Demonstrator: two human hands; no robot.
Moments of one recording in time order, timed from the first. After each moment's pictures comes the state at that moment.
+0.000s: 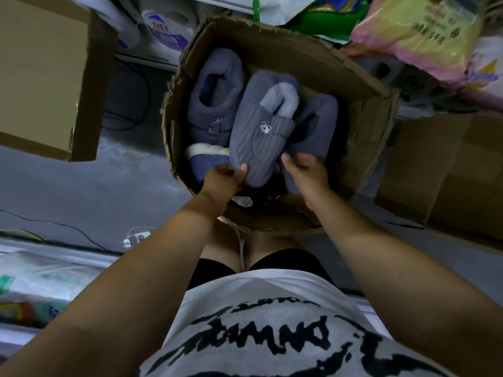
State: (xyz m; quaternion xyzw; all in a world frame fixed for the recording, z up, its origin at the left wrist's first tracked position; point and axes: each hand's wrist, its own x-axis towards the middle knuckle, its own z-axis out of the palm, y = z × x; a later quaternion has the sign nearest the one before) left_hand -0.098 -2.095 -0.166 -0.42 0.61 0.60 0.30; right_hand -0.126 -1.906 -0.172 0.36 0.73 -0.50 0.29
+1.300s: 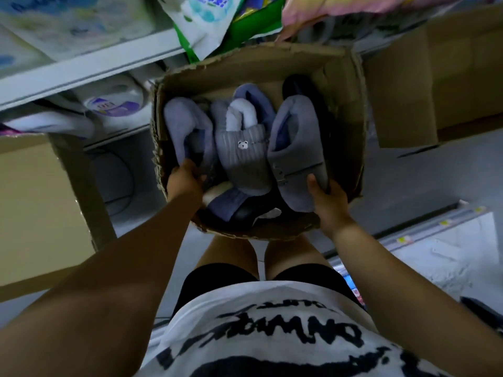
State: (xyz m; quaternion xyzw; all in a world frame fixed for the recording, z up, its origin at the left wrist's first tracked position) left_hand -0.214 -2.209 -0.189 -0.06 0.91 0.21 0.36; right_hand -0.053 -1.949 -0.154 0.60 0.62 -0.49 0.12
